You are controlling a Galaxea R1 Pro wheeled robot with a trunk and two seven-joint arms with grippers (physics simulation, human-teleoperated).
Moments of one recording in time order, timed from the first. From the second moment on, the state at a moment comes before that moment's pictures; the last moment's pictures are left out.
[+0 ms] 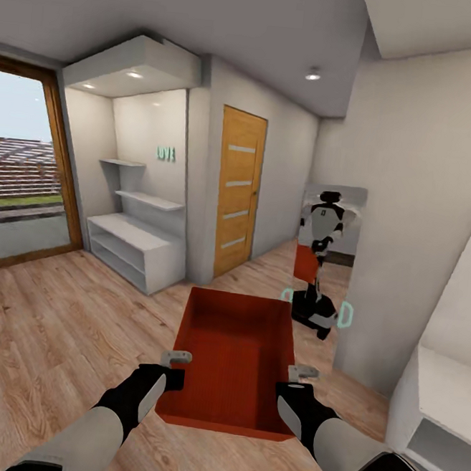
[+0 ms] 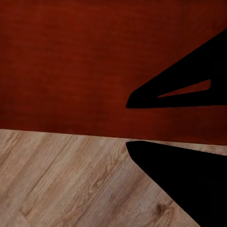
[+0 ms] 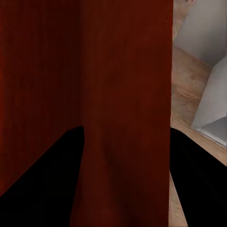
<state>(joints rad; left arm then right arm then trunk) -0.70 -0.15 0.02 -0.43 0.05 0.42 0.10 -0.80 0.09 0.51 -0.15 -0.47 0.16 -0.39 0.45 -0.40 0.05</state>
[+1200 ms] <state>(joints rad) -0.70 -0.15 0.02 -0.43 0.05 0.42 0.10 -0.80 0.09 0.51 -0.15 -0.48 0.16 -0.39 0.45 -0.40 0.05</state>
